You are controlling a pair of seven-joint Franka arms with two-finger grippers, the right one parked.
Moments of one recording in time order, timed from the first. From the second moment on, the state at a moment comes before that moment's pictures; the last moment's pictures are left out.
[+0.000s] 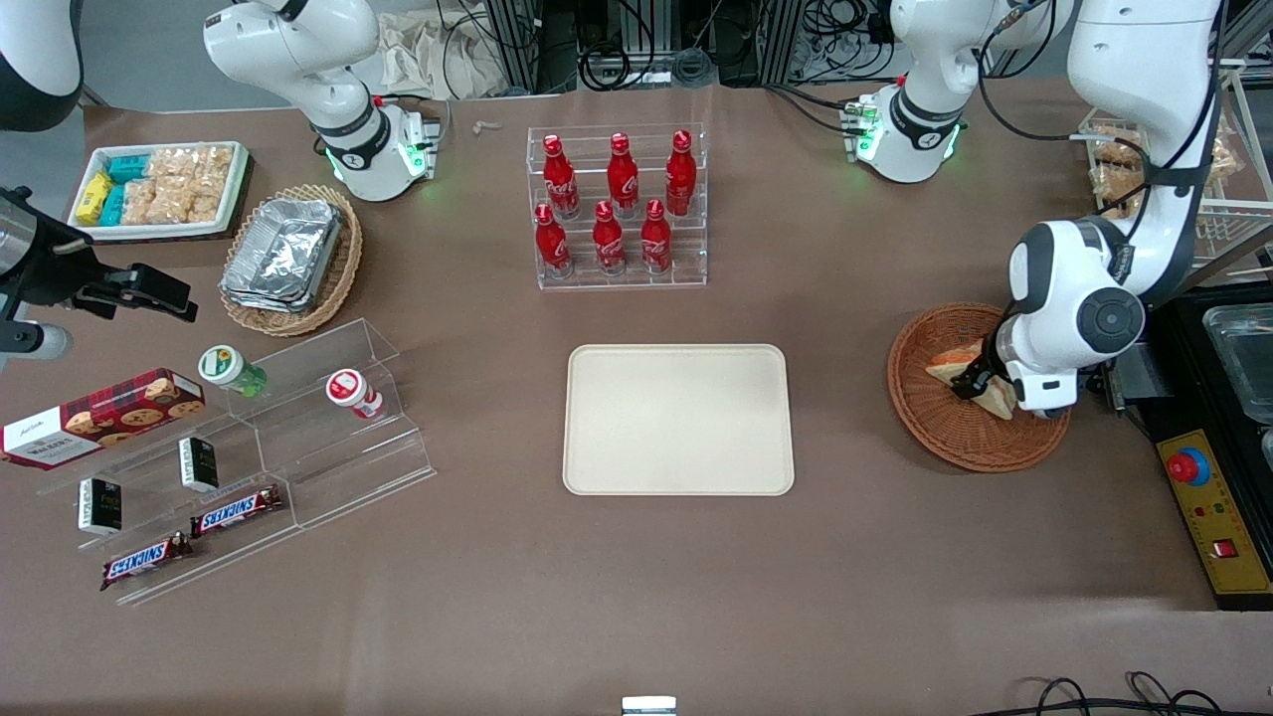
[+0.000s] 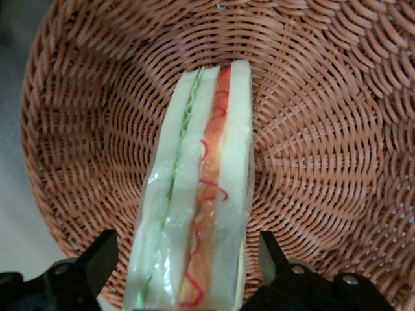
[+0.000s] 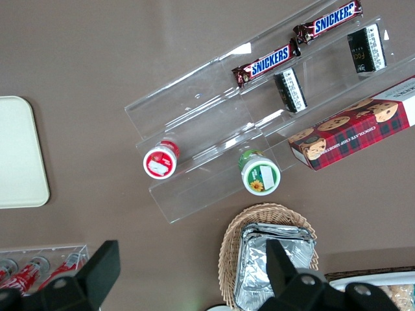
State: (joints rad) arm -0.09 0.26 0.09 -2.25 0.04 2.28 -0.92
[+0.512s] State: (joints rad) arm -0.09 0.25 0.09 -2.22 0.04 2.26 -0.93
